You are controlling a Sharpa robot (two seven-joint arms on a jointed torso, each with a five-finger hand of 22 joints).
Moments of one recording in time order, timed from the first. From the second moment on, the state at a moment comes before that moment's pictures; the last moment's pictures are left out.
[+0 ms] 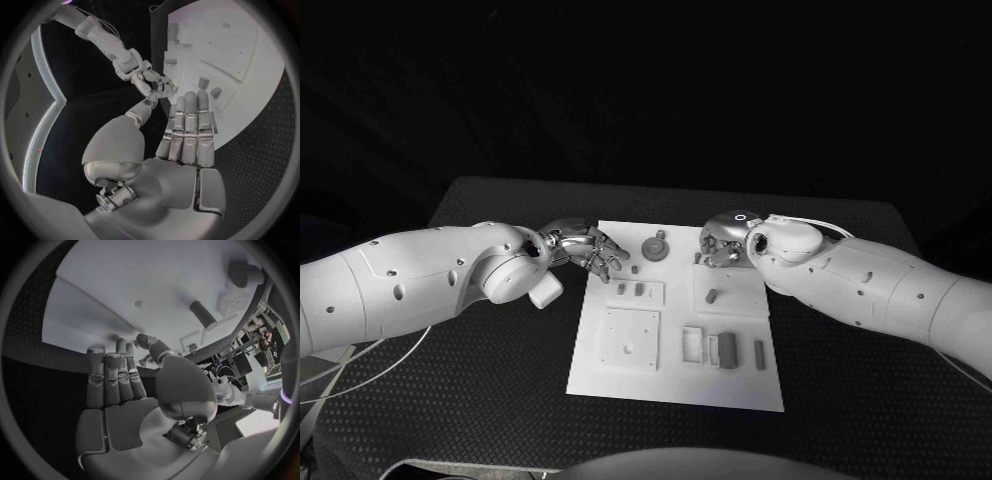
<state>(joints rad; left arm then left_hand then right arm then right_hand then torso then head) 1.30 -0.81 -0.24 1.39 -0.40 -0.06 -0.03 1.03 -0.09 0.45 -0.24 0.05 0.88 0.16 0.31 0.44 1.18 0.09 0.07 0.39 1.11 0.01 0.55 0.83 0.01 1.10 -0.09 0.07 0.95 1.16 -0.46 -0.11 0.97 -1.73 -0.17 -0.03 1.08 -0.09 0.34 -0.29 0.59 0.92 0.14 0.27 0.61 1.08 0.05 0.37 0.37 1.06 -0.04 1.29 0.83 0.18 1.13 -0.03 0.95 1.31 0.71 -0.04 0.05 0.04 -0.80</state>
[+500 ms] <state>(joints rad) 1.30 -0.81 -0.24 1.39 -0.40 -0.06 -0.03 1.03 -0.09 0.45 -0.24 0.05 0.88 0.16 0.31 0.44 1.18 0.09 0.07 0.39 1.11 0.01 0.55 0.83 0.01 1.10 -0.09 0.07 0.95 1.16 -0.50 -0.10 1.03 -1.58 -0.16 -0.13 0.96 -0.06 0.34 -0.22 0.59 0.95 0.14 0.28 0.61 1.12 0.04 0.46 0.50 1.08 -0.06 1.30 0.83 0.18 1.15 -0.05 0.95 1.31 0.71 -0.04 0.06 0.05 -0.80</state>
